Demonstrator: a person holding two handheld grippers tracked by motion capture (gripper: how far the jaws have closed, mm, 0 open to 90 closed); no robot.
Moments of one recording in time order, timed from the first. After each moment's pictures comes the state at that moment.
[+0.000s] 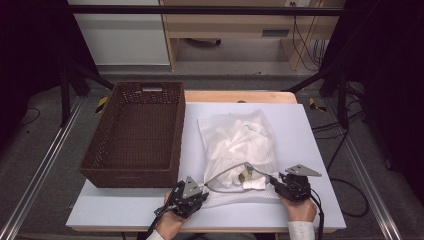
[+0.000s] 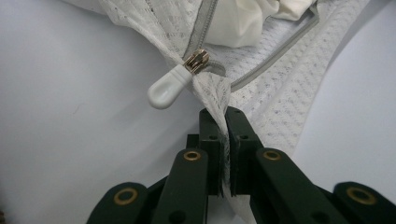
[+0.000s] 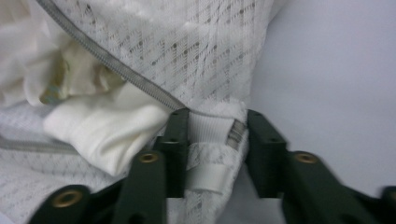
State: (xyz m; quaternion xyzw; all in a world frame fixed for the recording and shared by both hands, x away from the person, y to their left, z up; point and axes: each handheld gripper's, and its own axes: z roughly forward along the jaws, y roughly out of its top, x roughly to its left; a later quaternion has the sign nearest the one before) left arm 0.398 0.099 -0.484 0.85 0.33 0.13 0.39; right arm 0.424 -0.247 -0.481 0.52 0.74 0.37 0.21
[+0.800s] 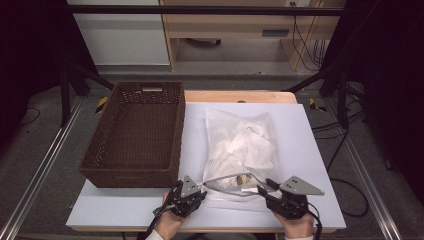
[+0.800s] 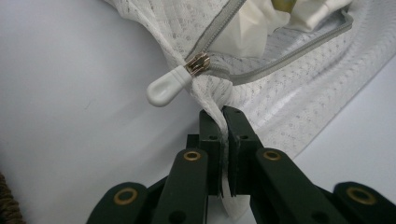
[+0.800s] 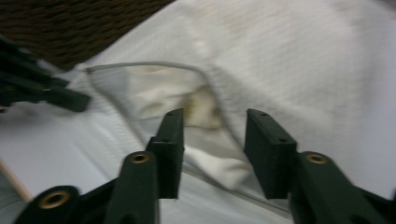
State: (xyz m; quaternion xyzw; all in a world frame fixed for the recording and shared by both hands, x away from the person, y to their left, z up) left arm 0.399 0.103 -0.483 0.84 0.35 0.13 0.39; right arm 0.370 -0.211 -0.440 0.42 0.76 0.46 0.21
